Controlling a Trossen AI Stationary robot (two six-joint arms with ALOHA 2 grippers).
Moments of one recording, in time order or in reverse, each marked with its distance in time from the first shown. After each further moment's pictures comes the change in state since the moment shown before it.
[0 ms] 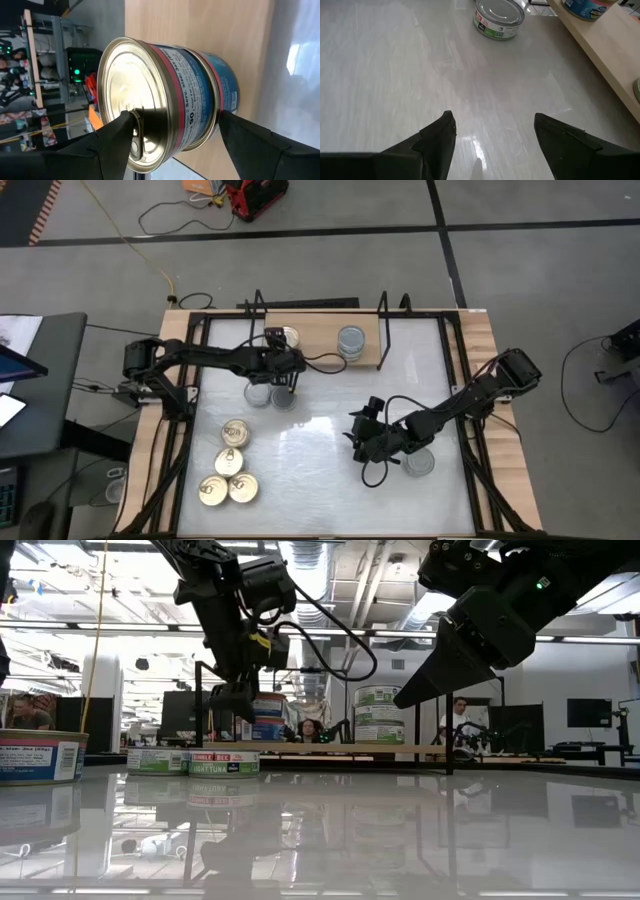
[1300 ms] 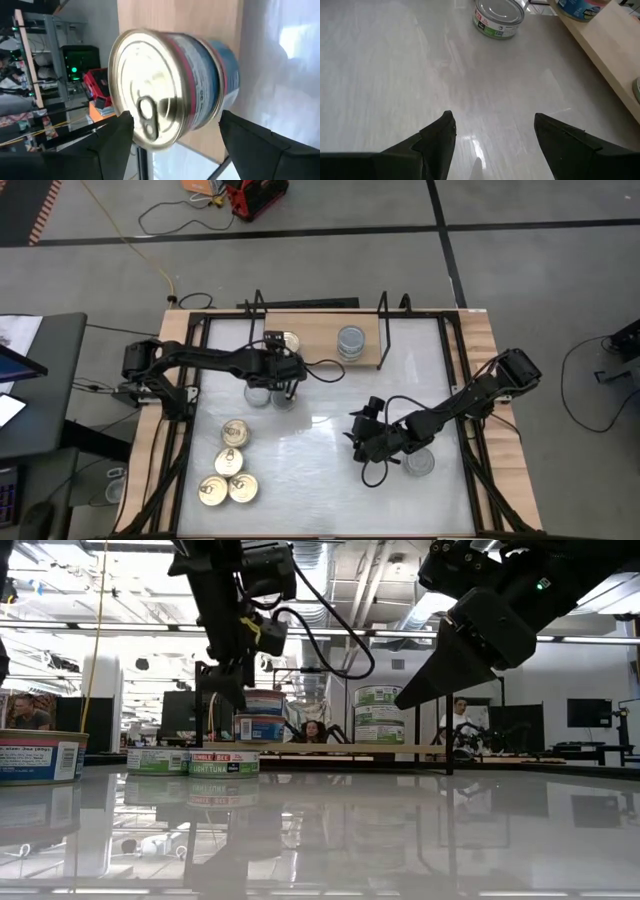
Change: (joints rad) left arm -0.070 -0.004 0.099 -0.248 -0.016 -0.080; right arm 0.001 0.000 0.000 -0.005 0.000 0.000
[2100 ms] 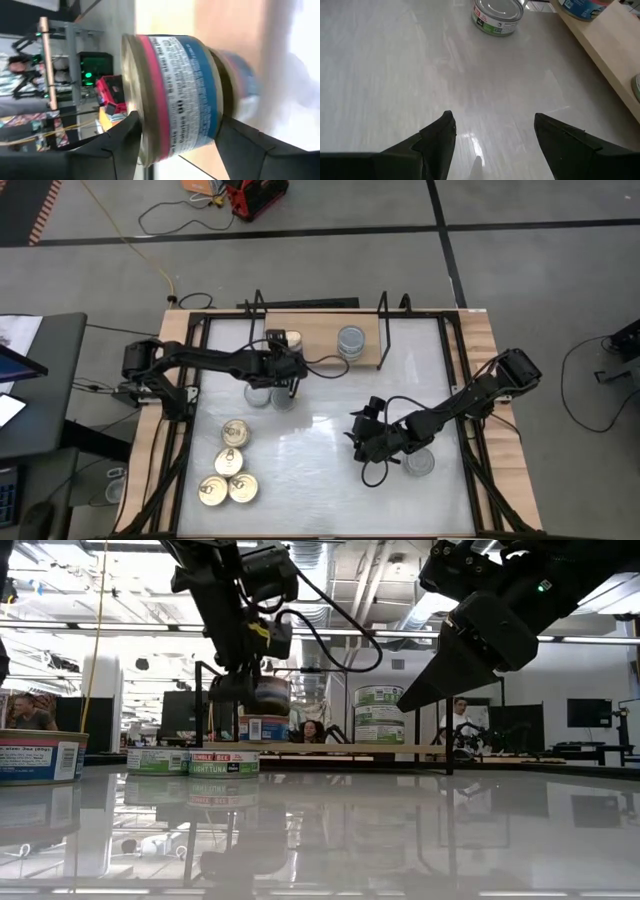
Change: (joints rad) left arm 0.010 0.000 -0.065 0.194 -0.046 0.060; right arm 0.000 0.000 0.000 -0.016 0.000 0.008
